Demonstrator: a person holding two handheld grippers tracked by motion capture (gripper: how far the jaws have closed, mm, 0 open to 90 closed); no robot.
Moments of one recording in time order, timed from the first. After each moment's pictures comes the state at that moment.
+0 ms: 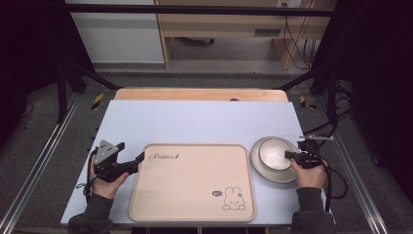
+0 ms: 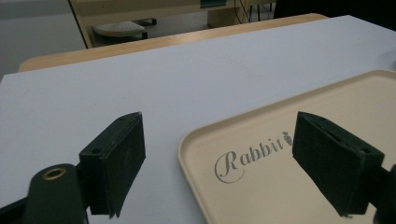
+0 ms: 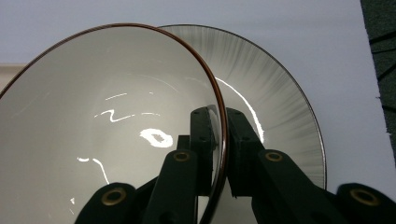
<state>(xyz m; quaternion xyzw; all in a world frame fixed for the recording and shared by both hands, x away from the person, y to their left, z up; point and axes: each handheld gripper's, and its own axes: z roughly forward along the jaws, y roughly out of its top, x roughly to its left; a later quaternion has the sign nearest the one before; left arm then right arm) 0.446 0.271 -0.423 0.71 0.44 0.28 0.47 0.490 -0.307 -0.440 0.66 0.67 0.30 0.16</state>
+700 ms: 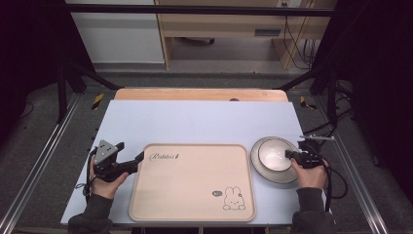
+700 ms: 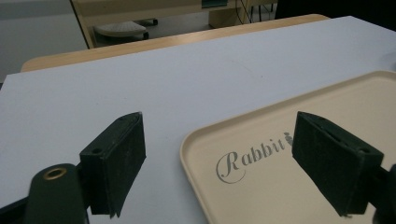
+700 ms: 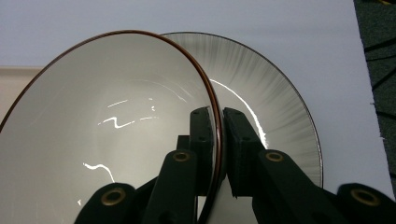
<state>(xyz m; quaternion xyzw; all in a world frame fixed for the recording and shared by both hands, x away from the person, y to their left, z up) 0.446 0.272 -0.422 0.71 0.44 0.28 0.47 0.486 -0.306 -0.434 0.65 0.67 0.31 0.17</state>
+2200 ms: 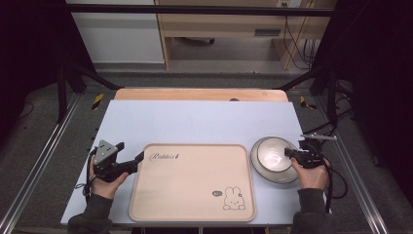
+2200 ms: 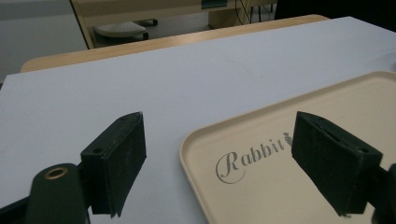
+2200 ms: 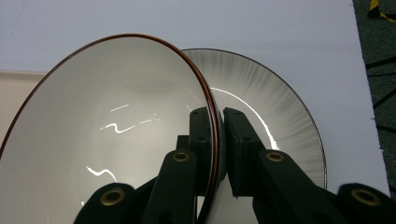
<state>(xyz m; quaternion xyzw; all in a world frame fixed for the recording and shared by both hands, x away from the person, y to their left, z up) 0.446 0.272 -0.422 0.71 0.44 0.28 0.47 0.479 -0.301 -0.420 0.63 0.68 0.33 0.18</state>
